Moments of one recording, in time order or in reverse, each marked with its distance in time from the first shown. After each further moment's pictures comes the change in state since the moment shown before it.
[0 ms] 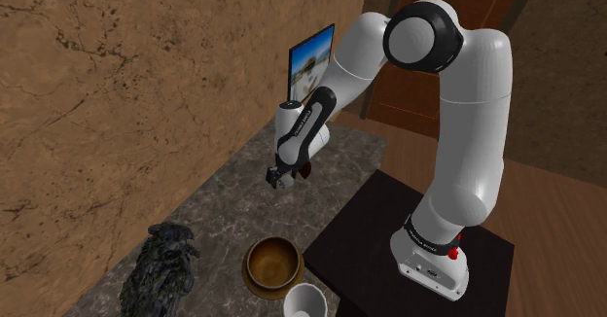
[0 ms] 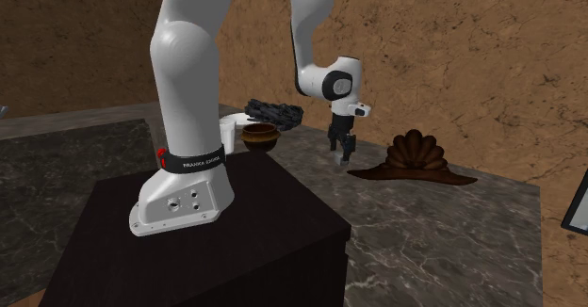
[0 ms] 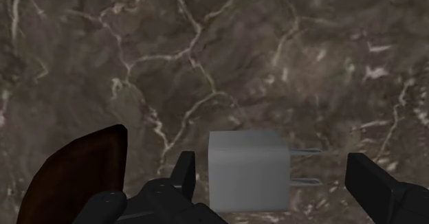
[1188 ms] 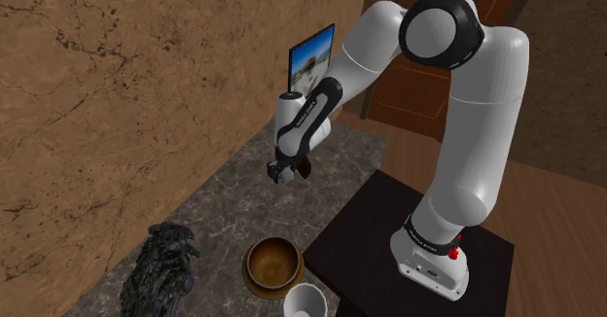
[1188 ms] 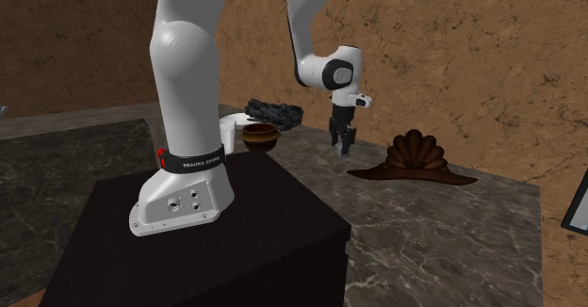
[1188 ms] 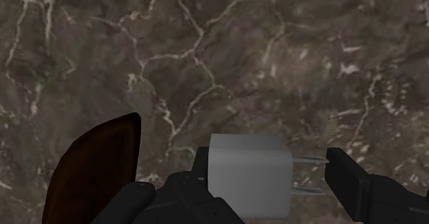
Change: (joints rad) arm -0.007 -0.086 0.010 -0.017 0.011 -0.069 -0.003
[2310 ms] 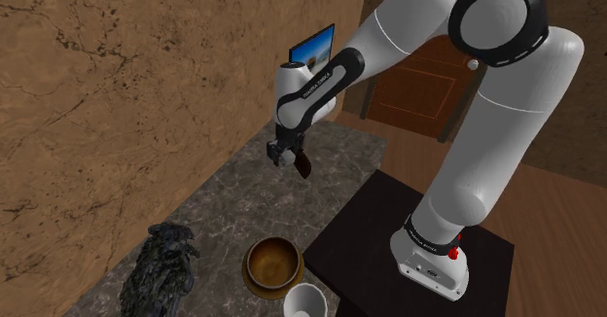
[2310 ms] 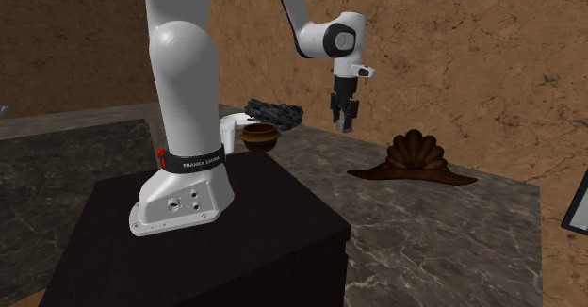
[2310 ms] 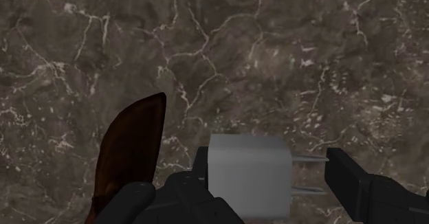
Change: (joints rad) arm -0.013 -0.228 0.015 -0.002 0.032 -0.226 -0.015
